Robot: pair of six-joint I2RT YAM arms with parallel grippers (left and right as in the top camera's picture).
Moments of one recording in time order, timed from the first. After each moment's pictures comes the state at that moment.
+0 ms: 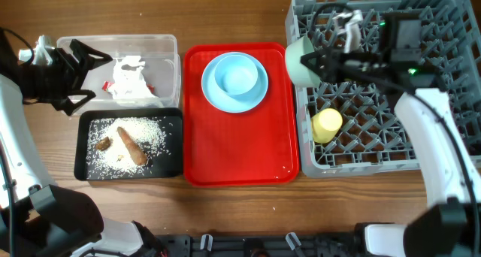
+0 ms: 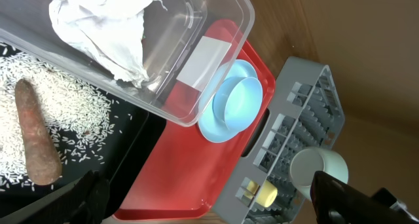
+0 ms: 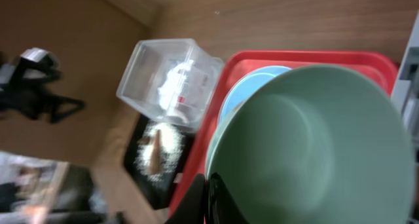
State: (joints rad) left arm 0.49 1.68 1.69 -1.38 0.69 -0.30; right arm -0.01 1.54 1.25 -0.56 -0.94 0.16
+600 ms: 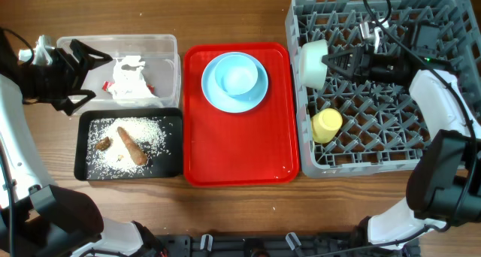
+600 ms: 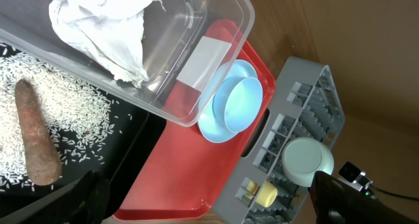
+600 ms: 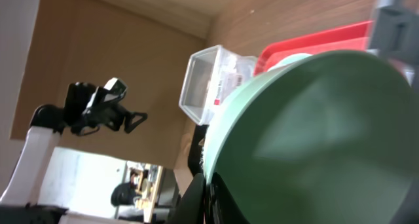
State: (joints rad) left arm 0.49 1.68 1.69 -1.38 0.69 -0.30; right arm -0.22 1.80 1.25 -0.55 -1.33 0.13
